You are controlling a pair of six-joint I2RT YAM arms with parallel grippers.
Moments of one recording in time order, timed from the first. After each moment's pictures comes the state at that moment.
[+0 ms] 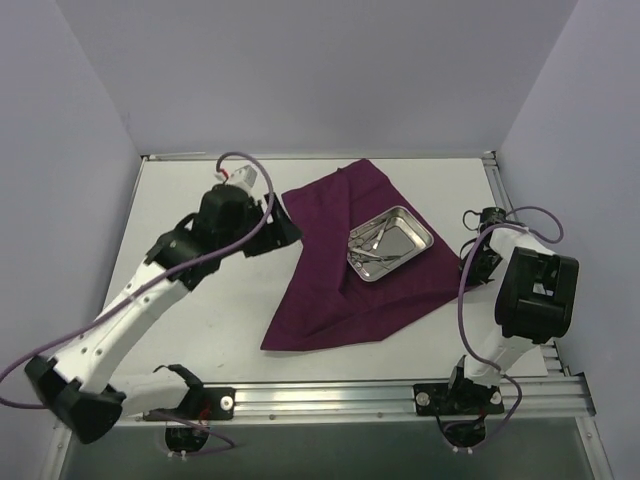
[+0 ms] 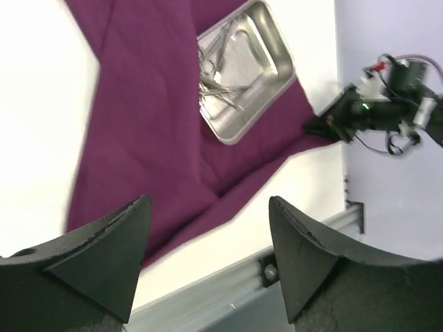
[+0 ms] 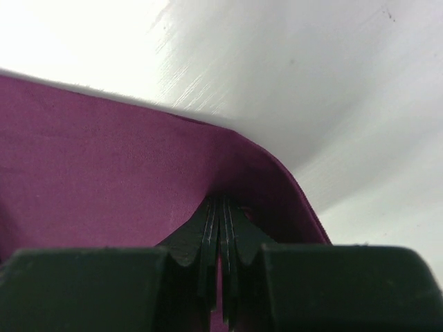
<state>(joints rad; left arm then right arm) -0.76 1.10 1.24 -0.70 -0.09 -0.89 -0.26 1.73 1.00 -0.69 0.09 0.51</state>
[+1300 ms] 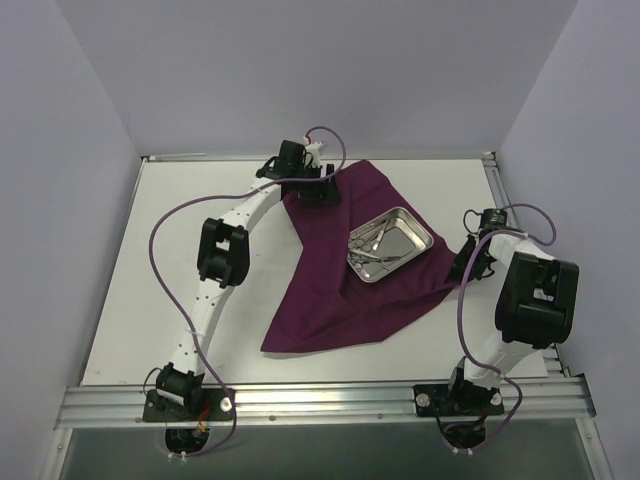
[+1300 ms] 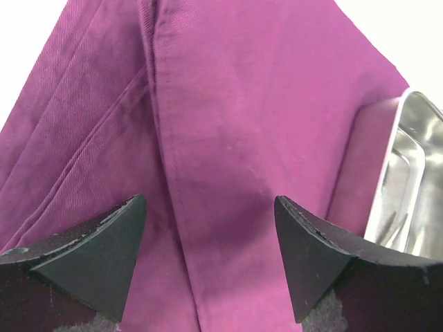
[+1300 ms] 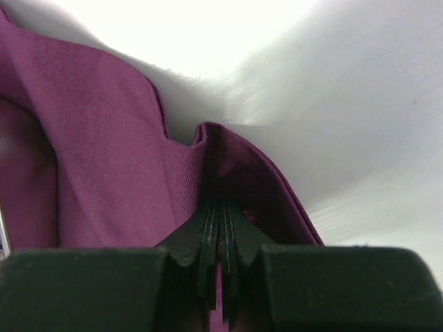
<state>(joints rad) -0.42 2.67 2.46 -0.49 0.49 -0.27 -0.25 1.68 0.93 -0.51 -0.08 0.42</state>
